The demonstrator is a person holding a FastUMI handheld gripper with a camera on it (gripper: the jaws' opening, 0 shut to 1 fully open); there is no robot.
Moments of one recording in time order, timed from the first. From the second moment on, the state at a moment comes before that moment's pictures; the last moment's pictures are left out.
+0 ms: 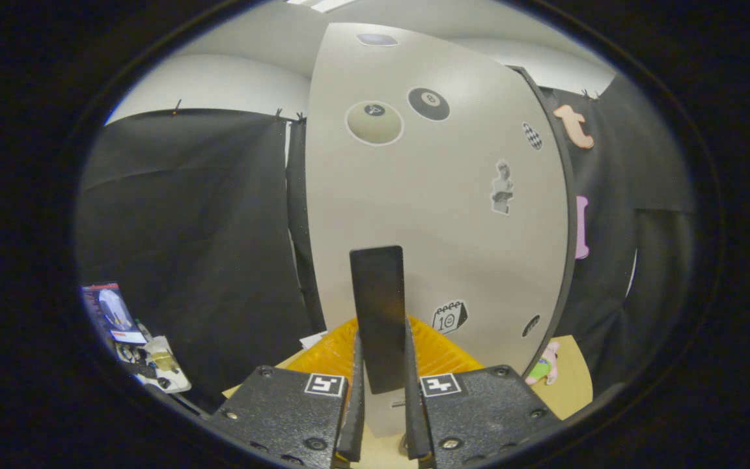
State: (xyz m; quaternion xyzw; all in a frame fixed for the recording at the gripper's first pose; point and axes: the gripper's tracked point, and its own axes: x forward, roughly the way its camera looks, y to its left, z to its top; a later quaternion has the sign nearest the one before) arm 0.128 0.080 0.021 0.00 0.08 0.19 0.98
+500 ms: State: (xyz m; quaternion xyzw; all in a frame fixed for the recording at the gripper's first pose) arm 0.104 0.037 0.025 -0.01 0.06 0.14 0.99
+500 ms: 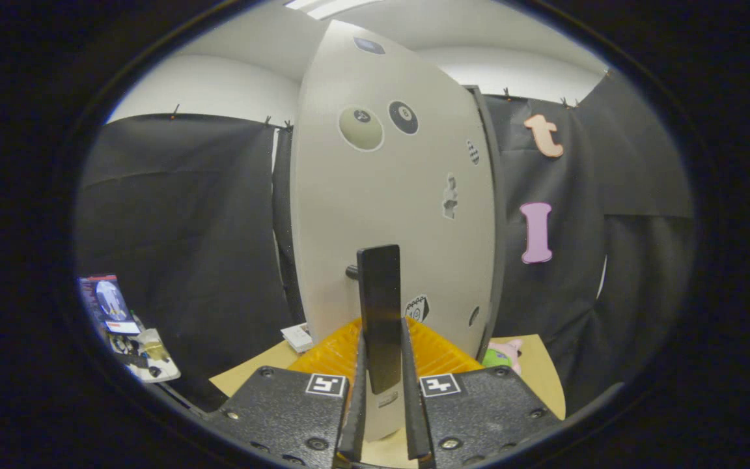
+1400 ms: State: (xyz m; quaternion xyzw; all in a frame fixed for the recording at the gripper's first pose) arm 0.093 -0.047 0.036 0.04 0.02 0.02 1.00
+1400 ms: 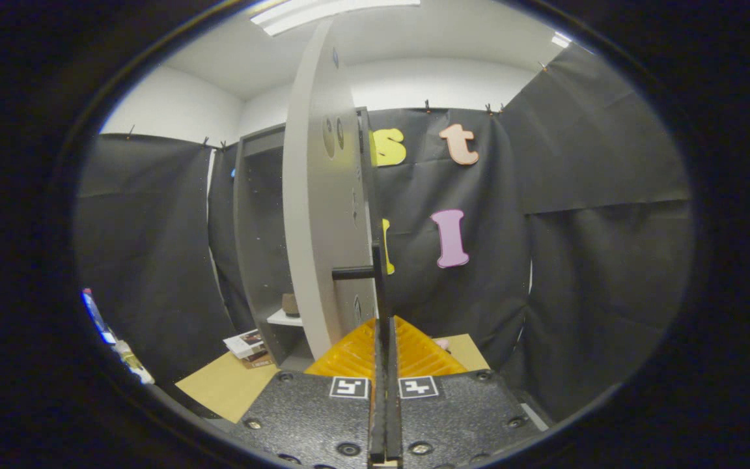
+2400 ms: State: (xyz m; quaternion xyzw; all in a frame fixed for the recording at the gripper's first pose) arm 0.070 0.002 0.008 0.01 -0.06 -0.01 1.00
